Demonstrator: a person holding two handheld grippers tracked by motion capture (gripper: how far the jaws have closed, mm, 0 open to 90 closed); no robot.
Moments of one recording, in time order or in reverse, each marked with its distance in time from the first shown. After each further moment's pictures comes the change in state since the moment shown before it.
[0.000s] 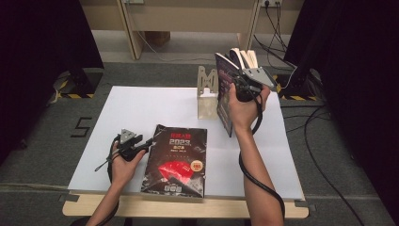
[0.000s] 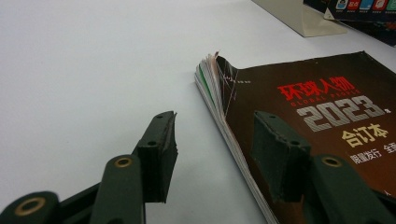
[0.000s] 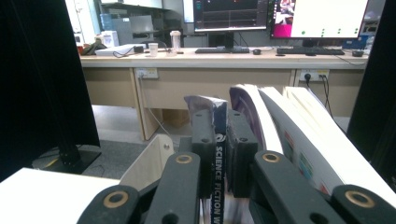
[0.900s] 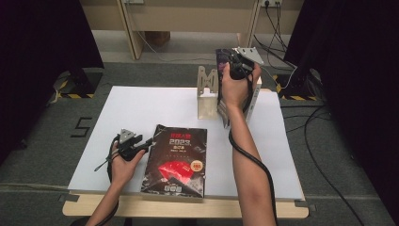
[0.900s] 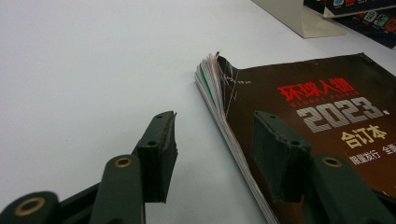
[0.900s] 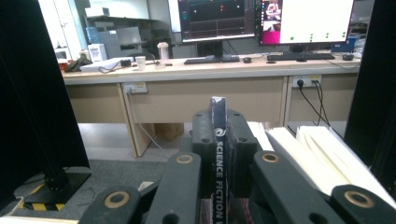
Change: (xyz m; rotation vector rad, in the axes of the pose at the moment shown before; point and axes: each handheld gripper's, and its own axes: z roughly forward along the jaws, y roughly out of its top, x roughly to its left) left arm 0.002 0.000 0.000 0.001 -0.005 -0.010; right arm 0.003 0.023 0.070 -0.031 -0.051 0.049
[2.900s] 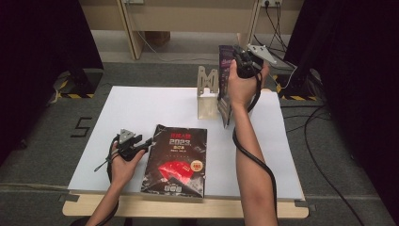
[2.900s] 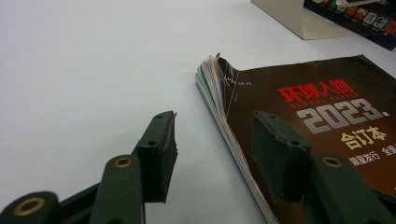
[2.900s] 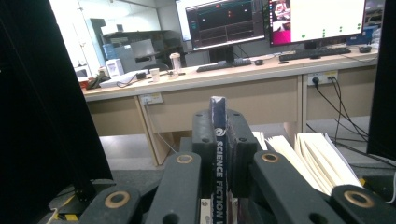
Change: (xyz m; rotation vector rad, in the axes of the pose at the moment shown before) left arm 0.000 0.000 0.000 -0.012 0.000 -0.004; right arm -0.013 0.016 -0.017 -0.028 0.059 0.095
